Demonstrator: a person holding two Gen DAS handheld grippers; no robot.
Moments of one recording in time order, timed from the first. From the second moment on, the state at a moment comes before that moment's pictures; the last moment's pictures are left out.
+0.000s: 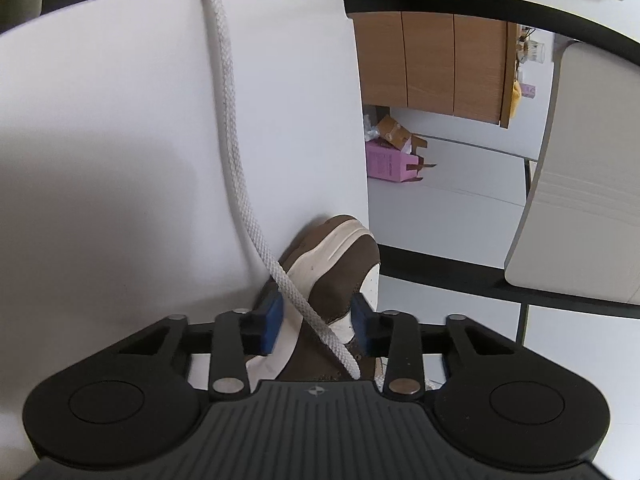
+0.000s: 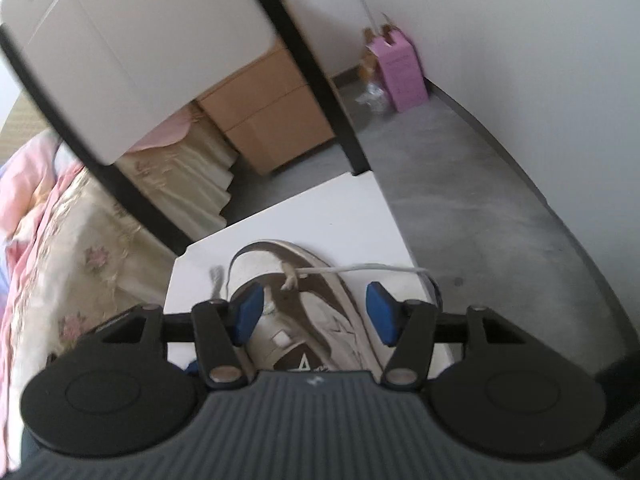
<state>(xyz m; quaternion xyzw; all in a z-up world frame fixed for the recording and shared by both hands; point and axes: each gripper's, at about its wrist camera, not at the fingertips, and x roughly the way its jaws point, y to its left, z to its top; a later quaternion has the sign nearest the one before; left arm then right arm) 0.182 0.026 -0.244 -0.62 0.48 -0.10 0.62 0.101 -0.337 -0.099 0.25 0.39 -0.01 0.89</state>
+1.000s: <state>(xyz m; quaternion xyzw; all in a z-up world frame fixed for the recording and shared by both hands) 0.175 0.076 -0.203 -0.56 0.43 0.03 0.71 0.095 -0.334 -0.131 0.20 0.37 -0.10 0.90</state>
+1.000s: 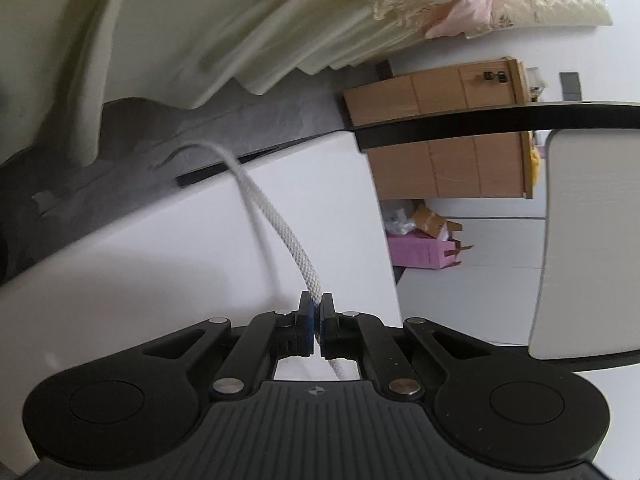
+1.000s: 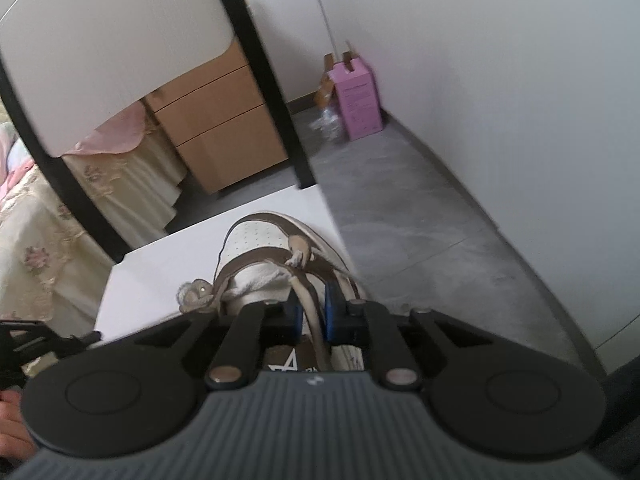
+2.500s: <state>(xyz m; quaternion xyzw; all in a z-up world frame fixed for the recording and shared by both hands) 0.178 0.027 -0.204 -0.58 0.44 -0.09 0.68 0.083 -0.324 -0.132 0.28 0.33 -0.12 0.89</state>
